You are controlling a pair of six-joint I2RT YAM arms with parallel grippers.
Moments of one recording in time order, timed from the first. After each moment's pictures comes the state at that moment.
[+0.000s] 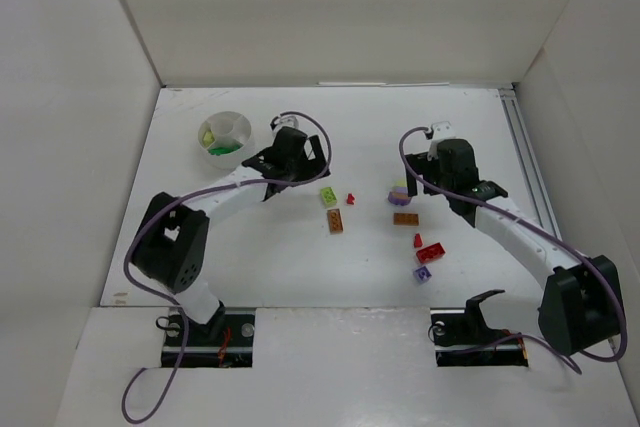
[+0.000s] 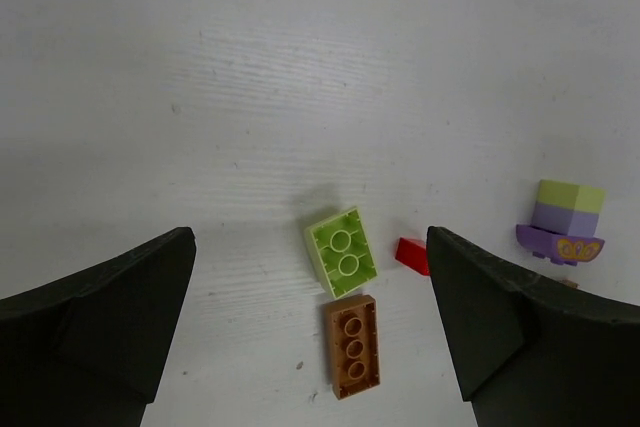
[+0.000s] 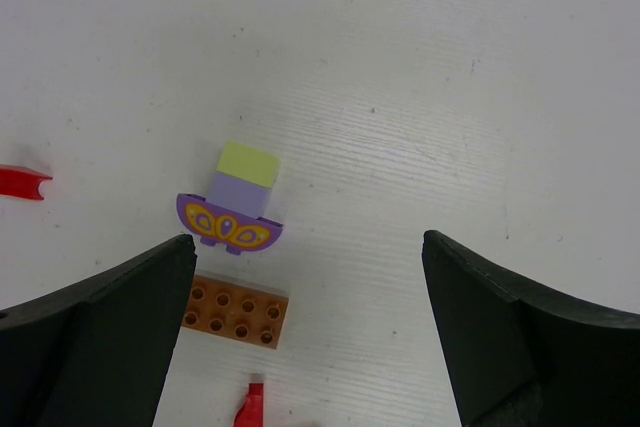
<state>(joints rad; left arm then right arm) -0.54 1.59 1.05 -0.19 -0.13 -0.69 0.33 1.23 0.80 -0.20 0.15 0.04</state>
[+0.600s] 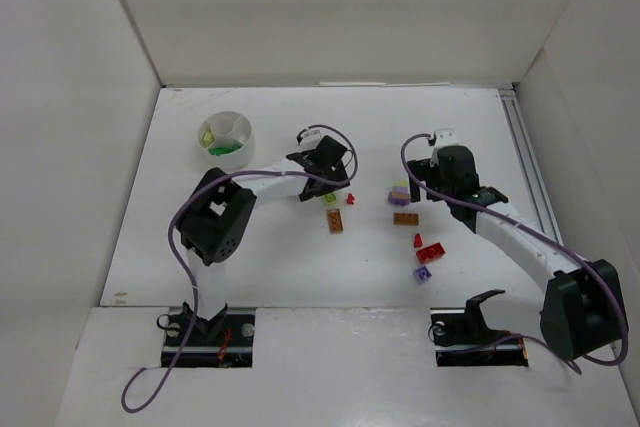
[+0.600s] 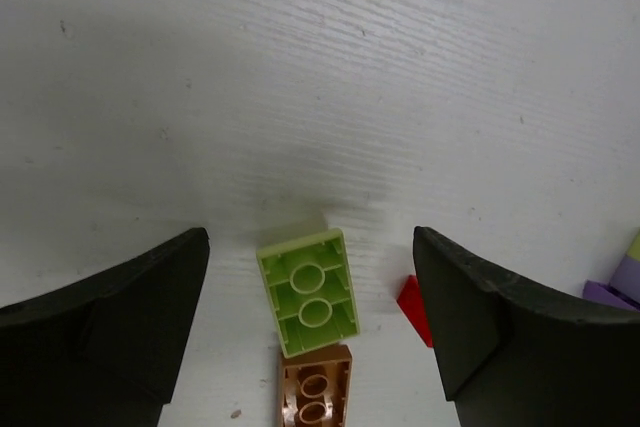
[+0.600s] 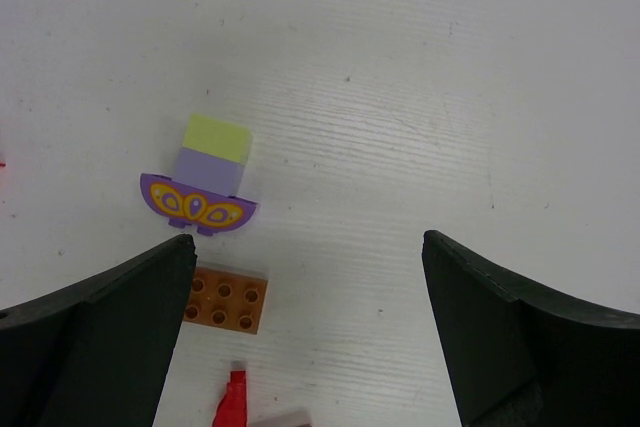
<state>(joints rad) -0.70 1.91 1.27 -0.37 -0.28 -0.91 0.33 1.20 0.74 -0.20 0.21 0.05</state>
